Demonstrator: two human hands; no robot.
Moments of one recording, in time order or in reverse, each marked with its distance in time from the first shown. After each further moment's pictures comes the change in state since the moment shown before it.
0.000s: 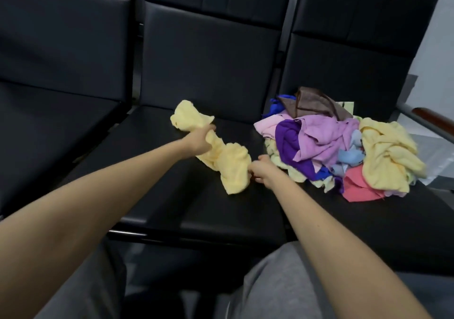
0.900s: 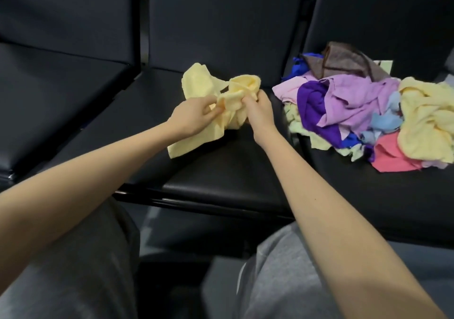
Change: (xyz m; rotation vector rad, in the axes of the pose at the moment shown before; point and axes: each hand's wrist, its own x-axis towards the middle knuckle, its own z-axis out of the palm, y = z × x) left_hand -0.038 -0.032 0.005 0.269 0.284 0.198; right_hand -0.025 -0.035 0.042 0.375 -0.035 -0.483
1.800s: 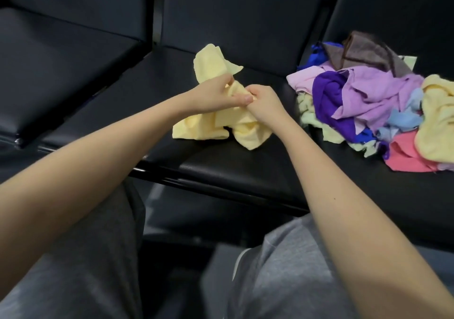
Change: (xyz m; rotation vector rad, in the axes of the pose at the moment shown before) left_hand -0.006 0.021 -0.008 -0.260 -0.186 -0.094; right_hand -0.008 0.000 -0.003 -0.662 -0.313 -0.212
